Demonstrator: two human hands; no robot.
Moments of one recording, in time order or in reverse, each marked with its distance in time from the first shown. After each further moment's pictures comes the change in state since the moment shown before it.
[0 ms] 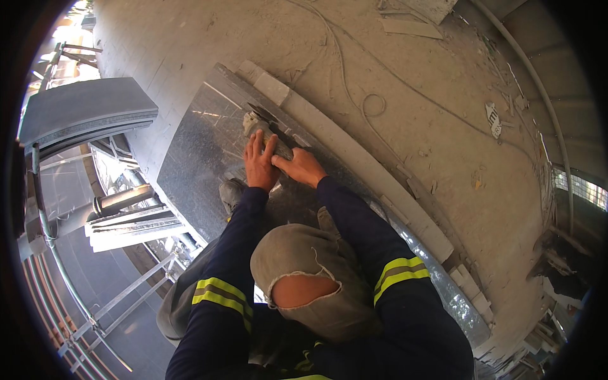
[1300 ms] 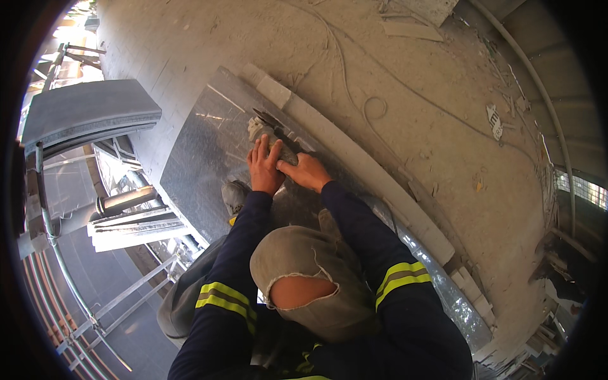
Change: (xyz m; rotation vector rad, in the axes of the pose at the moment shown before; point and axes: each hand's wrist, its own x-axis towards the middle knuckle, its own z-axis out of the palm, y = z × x) left_hand -0.003 0.012 0.001 0.009 -0.009 -0.012; right_hand -0.018 -0.006 -0.007 -0.044 0.092 0.006
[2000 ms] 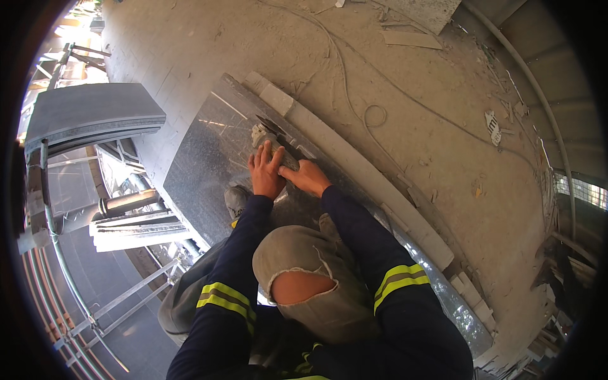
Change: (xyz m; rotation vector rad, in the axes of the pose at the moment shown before) left_hand -0.001 -0.003 -0.006 0.052 -0.069 -0.013; right_hand -0.001 -0.008 -0.003 0.053 -0.105 0.037
